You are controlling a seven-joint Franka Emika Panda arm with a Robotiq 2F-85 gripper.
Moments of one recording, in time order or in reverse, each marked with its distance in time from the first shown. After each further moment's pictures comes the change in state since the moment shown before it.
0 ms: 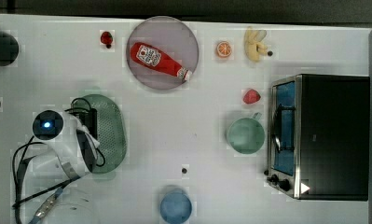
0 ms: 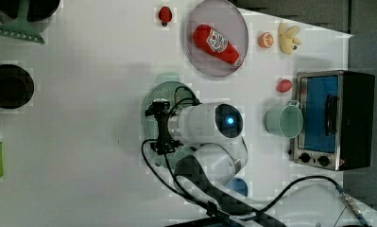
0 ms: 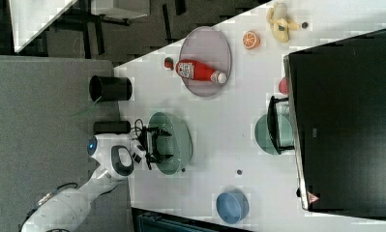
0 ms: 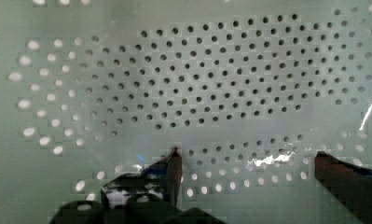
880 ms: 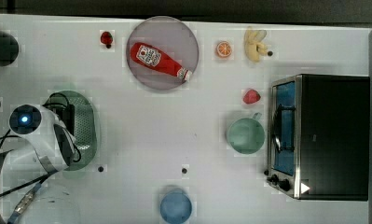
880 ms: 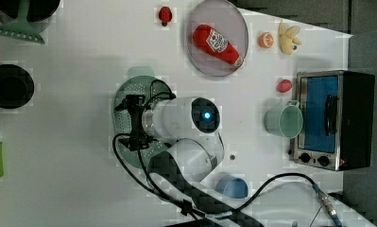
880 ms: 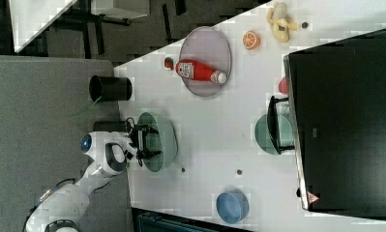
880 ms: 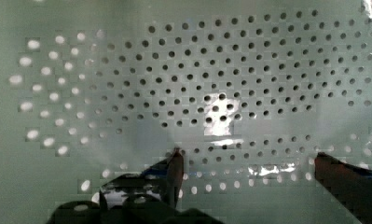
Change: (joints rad) arm 0.077 0.109 0.000 0.185 0.084 -0.008 0.024
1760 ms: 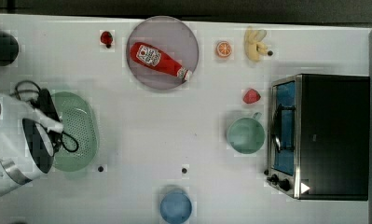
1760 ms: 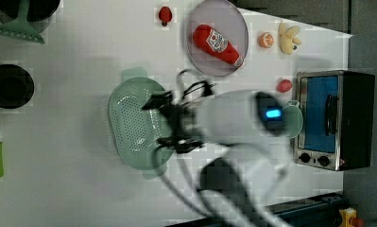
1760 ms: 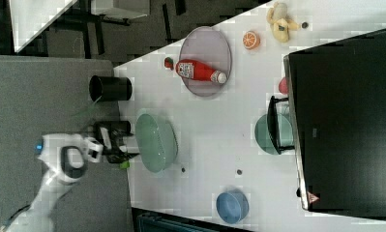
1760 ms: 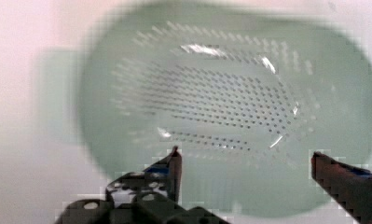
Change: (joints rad) arm 0.120 -0.351 -0.200 -0.039 -0.012 -0.349 -0.339
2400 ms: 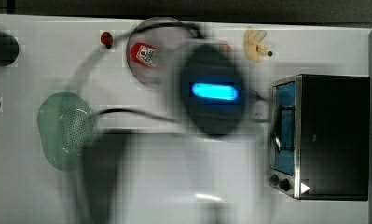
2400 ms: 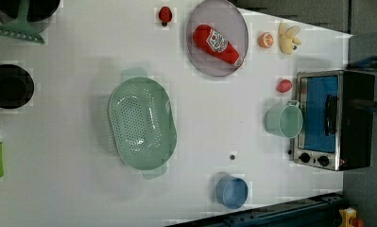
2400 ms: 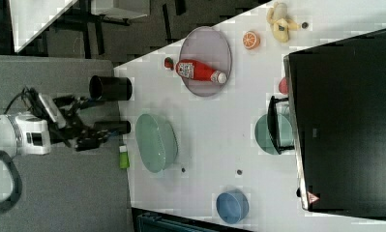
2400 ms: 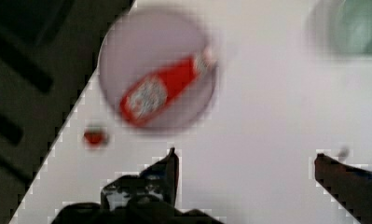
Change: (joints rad) arm -0.105 -0.508 -0.516 0.070 -0.250 -0.395 -0.646
